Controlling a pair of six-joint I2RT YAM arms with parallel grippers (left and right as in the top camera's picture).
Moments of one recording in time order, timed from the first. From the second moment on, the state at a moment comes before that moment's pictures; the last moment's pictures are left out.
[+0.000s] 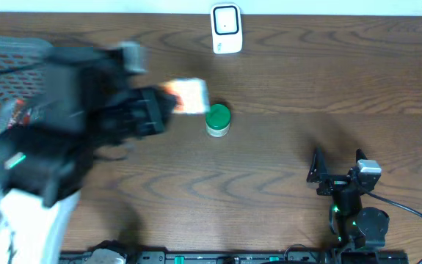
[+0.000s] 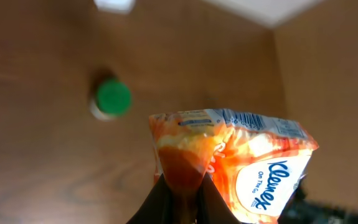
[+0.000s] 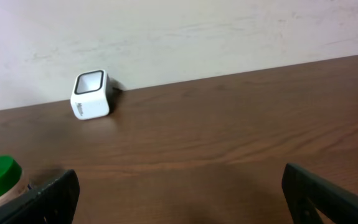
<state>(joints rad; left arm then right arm) -0.37 1.31 1.78 -1.27 0.38 -0.54 -0.01 0.01 0.01 -0.07 -0.03 0.18</state>
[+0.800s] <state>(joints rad) -0.80 2.21 1.75 -0.93 0.20 -0.58 -0.01 0.01 0.01 -0.07 -0.03 0.18</state>
